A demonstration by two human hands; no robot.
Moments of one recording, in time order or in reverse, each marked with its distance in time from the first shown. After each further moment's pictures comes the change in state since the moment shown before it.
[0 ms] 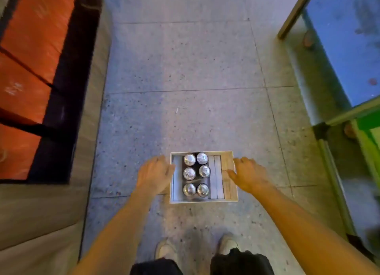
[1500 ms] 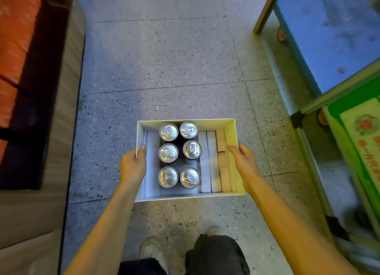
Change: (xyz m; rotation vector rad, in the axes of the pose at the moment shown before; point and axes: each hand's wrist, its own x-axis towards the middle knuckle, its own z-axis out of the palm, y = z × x) left_hand -0.003 0.026 0.018 -0.905 0.269 -0.305; right_hand -0.035 0.030 -0.005 1.490 0.235 0.277
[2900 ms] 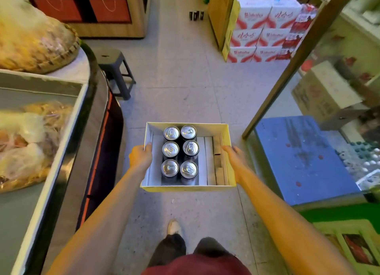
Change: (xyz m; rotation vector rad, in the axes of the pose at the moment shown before) left_hand 0.048 0.628 -0.268 -0.008 0.018 0.039; right_hand -0.025 -0.674 -0.015 -0.016 -0.072 -0.101
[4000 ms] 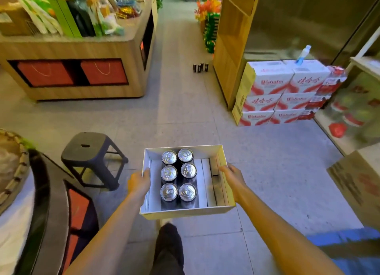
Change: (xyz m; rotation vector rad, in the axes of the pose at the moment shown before) left_hand 0.654 0.446 0.135 -0.035 0.030 -0.018; right_hand 0.698 -0.412 0.113 -0.036 -0.011 -0.011
